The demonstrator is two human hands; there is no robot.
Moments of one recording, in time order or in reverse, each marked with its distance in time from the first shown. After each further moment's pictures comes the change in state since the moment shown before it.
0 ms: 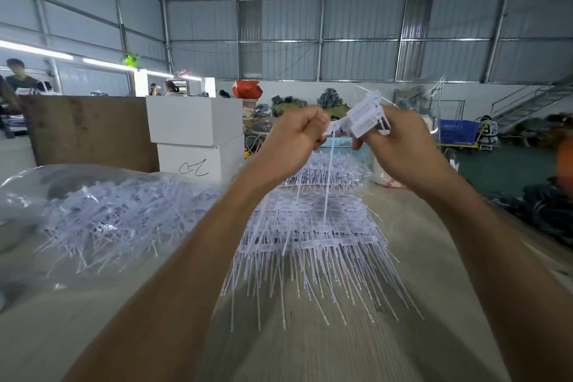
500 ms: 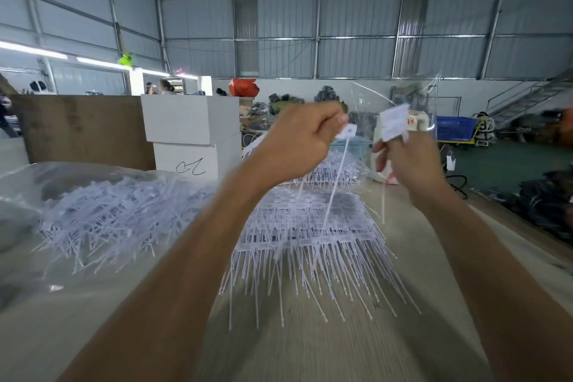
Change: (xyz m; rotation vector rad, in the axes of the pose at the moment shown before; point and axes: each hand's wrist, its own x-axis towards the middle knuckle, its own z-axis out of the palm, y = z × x) left_hand -0.002 0.014 0.001 0.310 -0.073 0.241; right_hand -0.009 0.049 0.015 0.186 0.165 0.522
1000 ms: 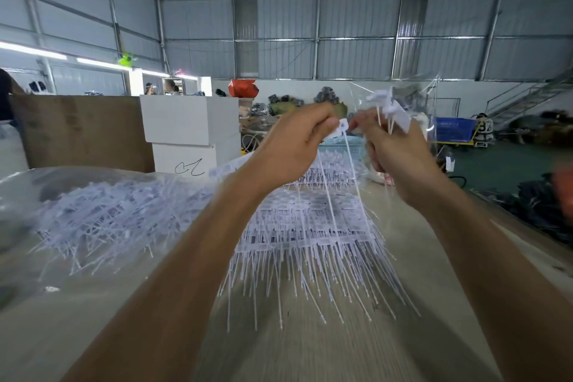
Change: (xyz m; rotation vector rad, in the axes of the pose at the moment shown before) left_hand -0.002 -0.014 0.005 0.041 0.034 0.051; right_hand -0.019 -0.039 0.005 0.308 -0.187 -0.179
